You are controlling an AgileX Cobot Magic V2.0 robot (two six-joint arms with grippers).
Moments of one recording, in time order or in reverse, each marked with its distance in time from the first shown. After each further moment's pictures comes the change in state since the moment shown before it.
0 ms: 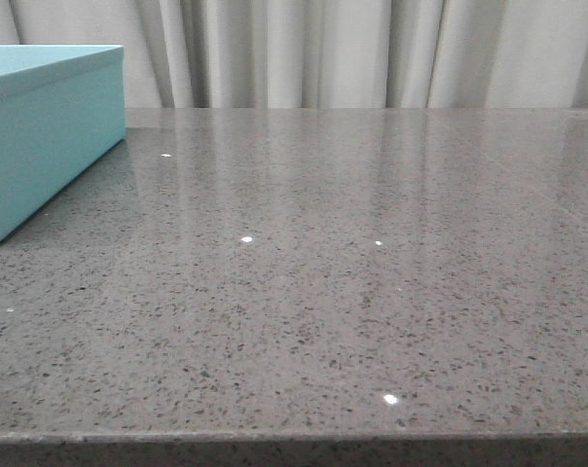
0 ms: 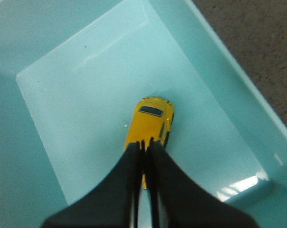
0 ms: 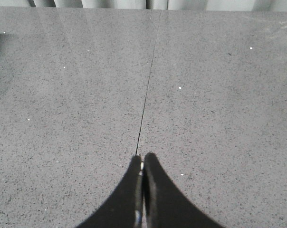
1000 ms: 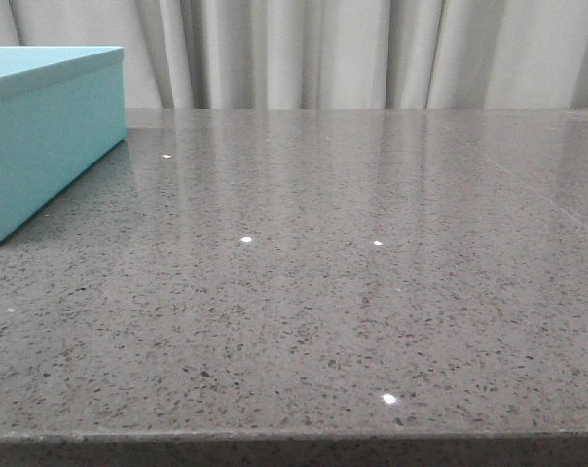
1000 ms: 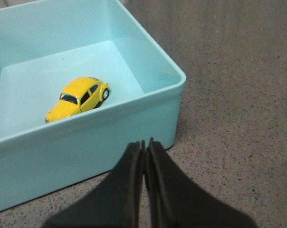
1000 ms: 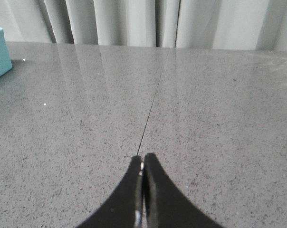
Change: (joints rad) left arm 0.000 -1.063 0.983 -0.295 -0.452 -0.024; right arm 0.000 -0.421 0.420 -0.047 -0.257 -0.005
